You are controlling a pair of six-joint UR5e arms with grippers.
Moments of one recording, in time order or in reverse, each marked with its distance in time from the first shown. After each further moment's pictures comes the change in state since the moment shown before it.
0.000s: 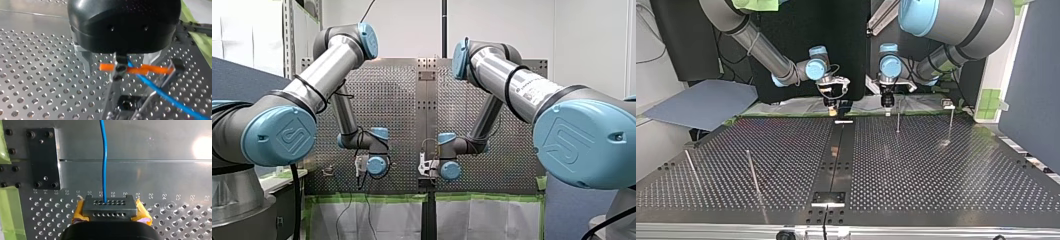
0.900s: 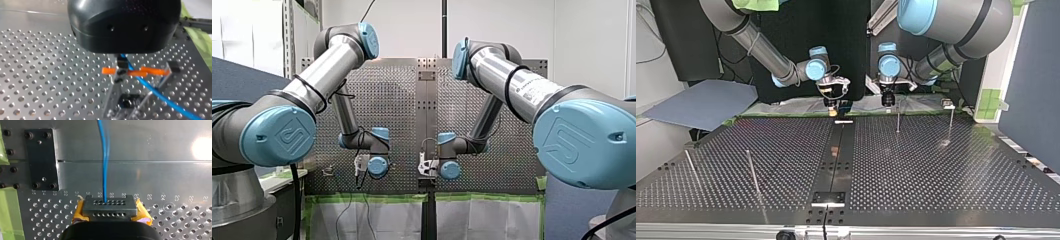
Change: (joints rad) left arm -0.012 0.000 0.000 -0.003 -0.049 0.027; right arm 0.001 0.000 -0.003 0.000 0.000 0.000
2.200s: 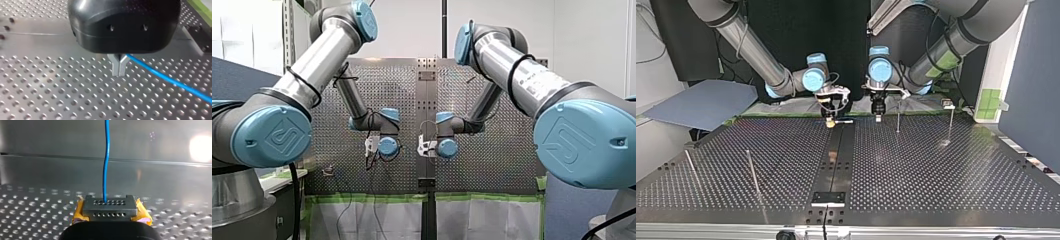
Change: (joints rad) left arm -0.079 0.142 0.067 -0.167 -0.016 0.050; right arm 0.003 -0.117 -0.064 0.185 0.036 -0.042
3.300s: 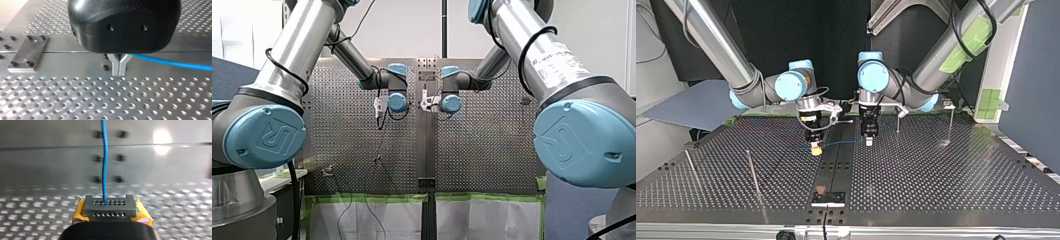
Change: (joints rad) left arm -0.067 0.252 0.157 -0.267 -0.044 -0.045; right arm -0.026 -0.294 -0.003 0.091 -0.012 0.012
